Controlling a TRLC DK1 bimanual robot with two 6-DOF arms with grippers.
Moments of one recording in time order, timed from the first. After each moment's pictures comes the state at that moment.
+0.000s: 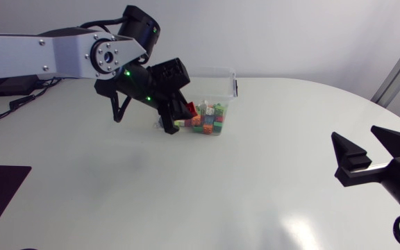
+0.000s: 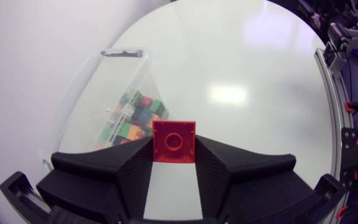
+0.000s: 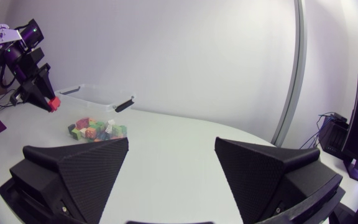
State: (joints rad) left arm -0.49 1.76 1.42 -0.51 0.29 0.77; right arm 0.03 0.34 0.30 -0.09 -0.02 -0.12
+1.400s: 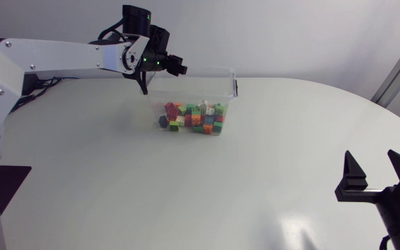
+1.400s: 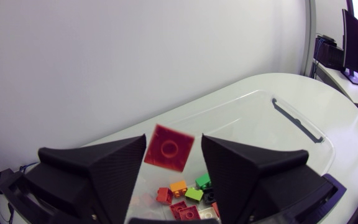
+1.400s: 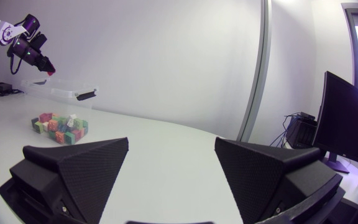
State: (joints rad) left arm -0.33 2.16 1.77 -0.02 0.03 0.20; right arm -0.05 0.06 0.03 0.00 0.11 -0.18
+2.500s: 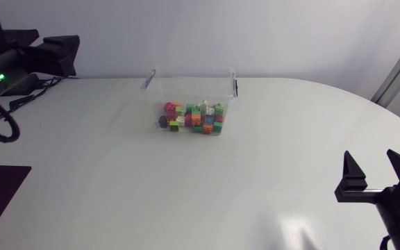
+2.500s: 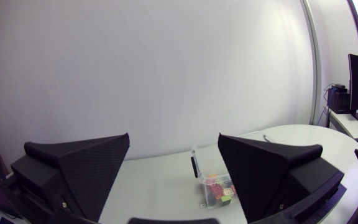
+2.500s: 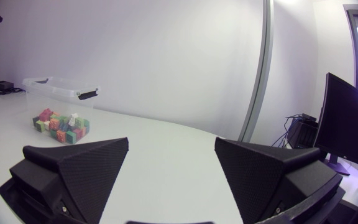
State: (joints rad) left arm -0.16 0.97 0.82 0.12 -0.02 0.14; right arm -0.07 0.06 0.03 0.00 0.09 -0.19
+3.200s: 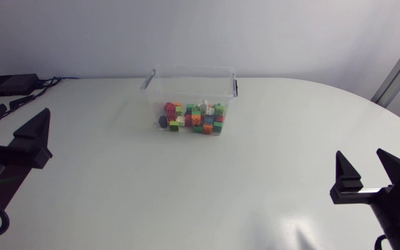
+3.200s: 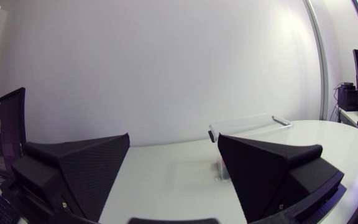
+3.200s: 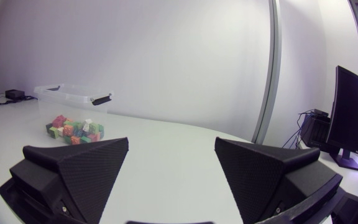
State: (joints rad) left arm -0.04 0.38 0.32 0.09 -0.01 0.13; right arm -0.02 0.06 0.03 0.00 0.05 -0.12
